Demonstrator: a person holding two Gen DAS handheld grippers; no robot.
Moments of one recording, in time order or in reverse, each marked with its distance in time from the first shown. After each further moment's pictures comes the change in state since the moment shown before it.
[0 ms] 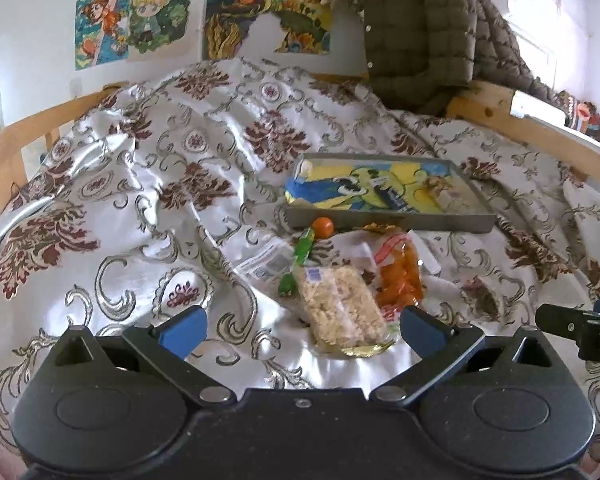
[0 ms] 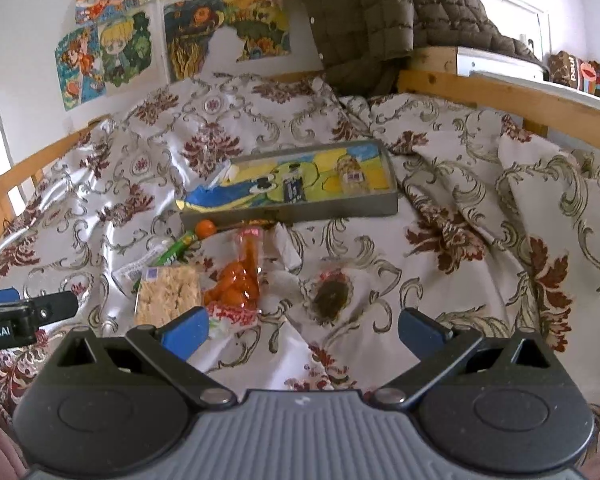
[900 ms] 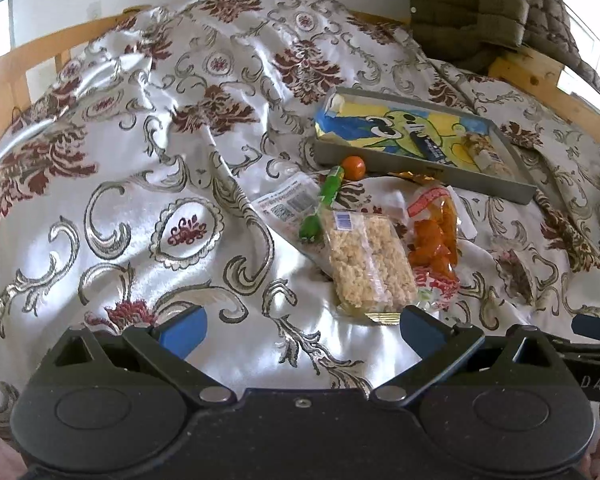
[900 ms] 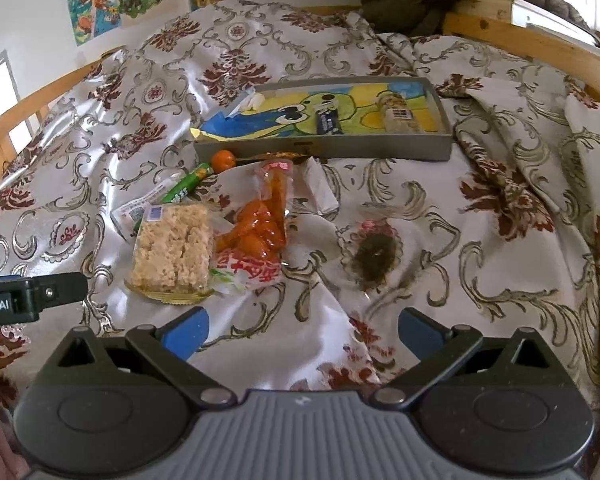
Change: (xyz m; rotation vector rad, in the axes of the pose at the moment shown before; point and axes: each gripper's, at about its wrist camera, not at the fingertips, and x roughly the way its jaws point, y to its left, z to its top) left arm 0.047 0.016 -0.003 -0.127 0.200 0.031; right arm 0.063 0.022 -0.001 -0.082 0.198 0.057
